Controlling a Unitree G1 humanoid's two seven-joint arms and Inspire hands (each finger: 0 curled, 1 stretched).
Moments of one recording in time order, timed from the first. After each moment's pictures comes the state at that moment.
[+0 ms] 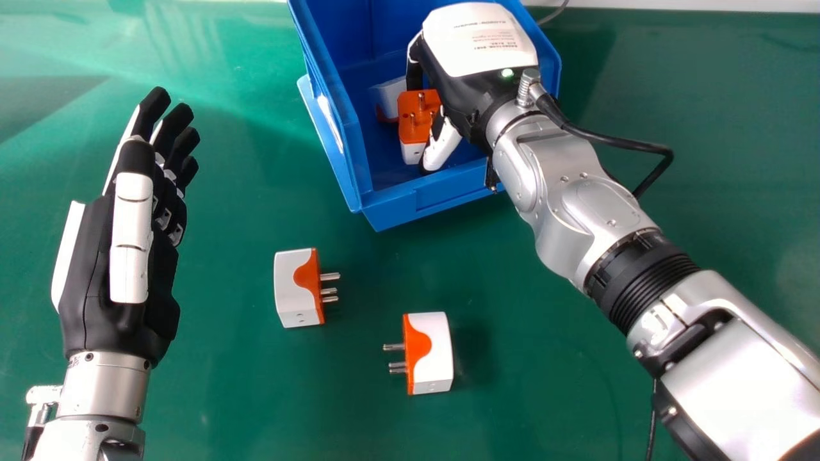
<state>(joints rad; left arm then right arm) 0.17 0.14 0.26 -0.14 -0.33 -0.20 -0.28 -1.01 -0.10 0.57 0.90 -0.87 0.16 -0.07</state>
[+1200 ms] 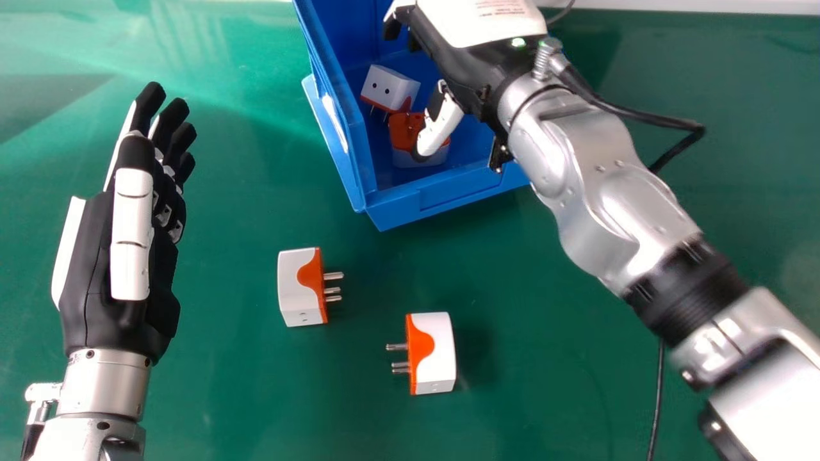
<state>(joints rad) 0.17 0.14 0.25 -0.16 -0.32 -0.19 -0.26 -0.85 -0.26 0.51 0.36 -0.83 0.19 0.12</state>
